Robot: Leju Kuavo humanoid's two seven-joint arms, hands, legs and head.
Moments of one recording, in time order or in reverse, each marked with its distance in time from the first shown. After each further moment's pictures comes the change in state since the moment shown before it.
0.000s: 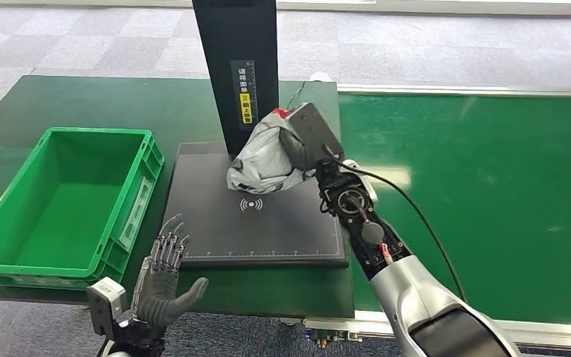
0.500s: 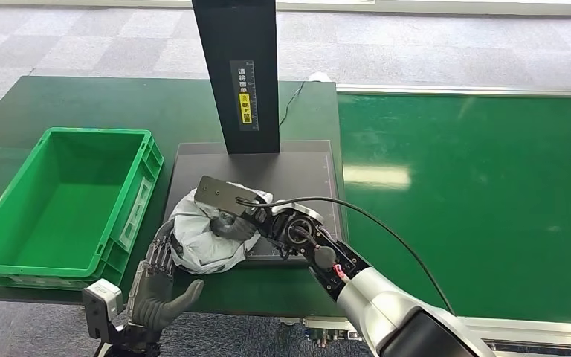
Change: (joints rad) left arm 0.027 0.005 0.010 -0.026 0.001 0.016 0.031; right arm -0.016 0.094 0.318 0.162 -0.066 0.391 0.246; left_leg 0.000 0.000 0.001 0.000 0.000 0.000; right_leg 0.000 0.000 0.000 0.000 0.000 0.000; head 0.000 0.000
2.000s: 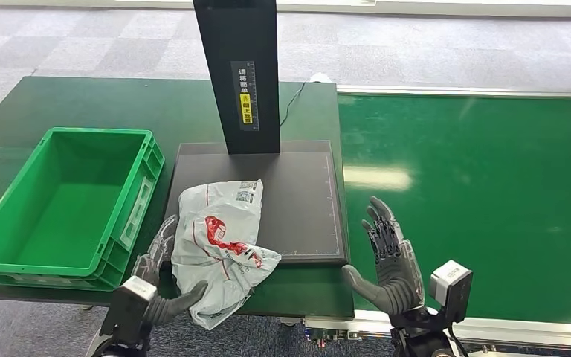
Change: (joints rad) left arm -0.040 0.009 0.036 -0.041 -0.429 0.103 0.105; right arm 0.954 -0.234 -0.623 -1.139 -0.151 -0.115 -0.335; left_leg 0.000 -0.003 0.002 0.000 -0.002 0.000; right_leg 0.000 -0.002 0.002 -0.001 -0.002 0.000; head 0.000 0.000
